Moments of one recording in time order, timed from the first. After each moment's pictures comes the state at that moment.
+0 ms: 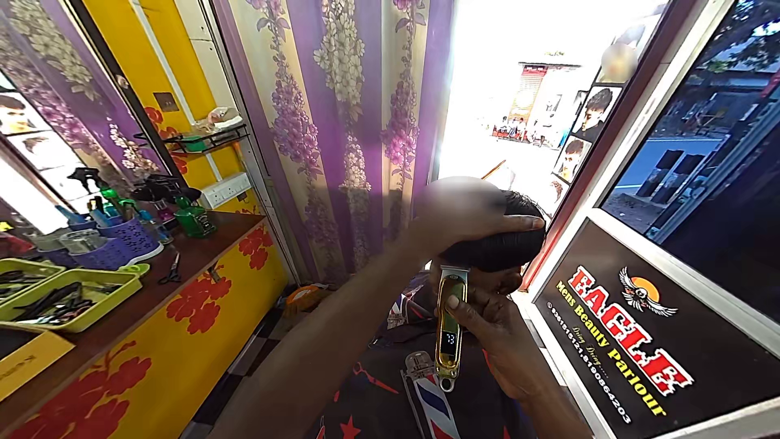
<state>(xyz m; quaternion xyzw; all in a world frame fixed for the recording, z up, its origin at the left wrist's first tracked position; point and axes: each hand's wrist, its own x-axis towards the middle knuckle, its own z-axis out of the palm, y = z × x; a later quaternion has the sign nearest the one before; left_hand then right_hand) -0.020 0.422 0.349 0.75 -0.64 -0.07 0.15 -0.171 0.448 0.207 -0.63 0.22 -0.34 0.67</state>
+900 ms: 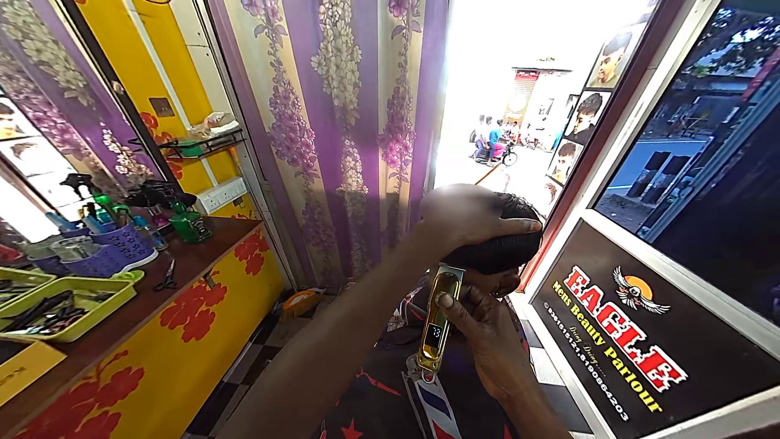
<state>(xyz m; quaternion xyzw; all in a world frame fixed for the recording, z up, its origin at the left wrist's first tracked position) -0.025 0.428 0.351 0.76 -0.63 -0.08 0.16 -0.156 0.461 0.201 -0.59 0.21 -0.39 0.67</state>
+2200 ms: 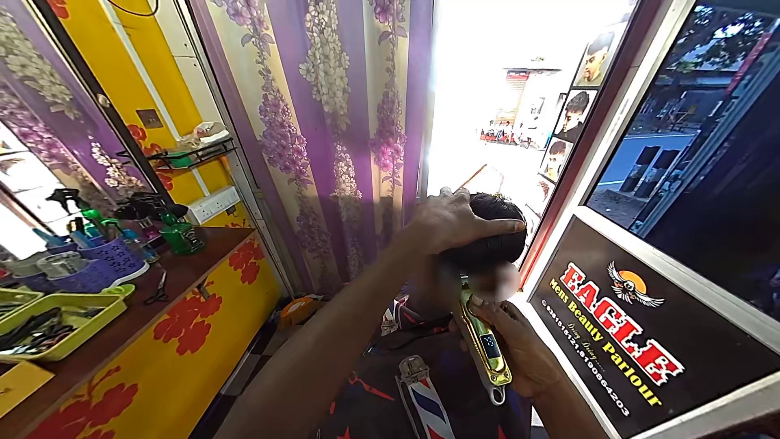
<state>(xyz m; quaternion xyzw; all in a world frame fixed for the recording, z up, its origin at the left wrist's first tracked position) -0.026 0.424 0.348 0.76 -0.62 -0.07 0.16 -0.201 0.420 0.194 -0.55 0.12 -0.29 0.78</state>
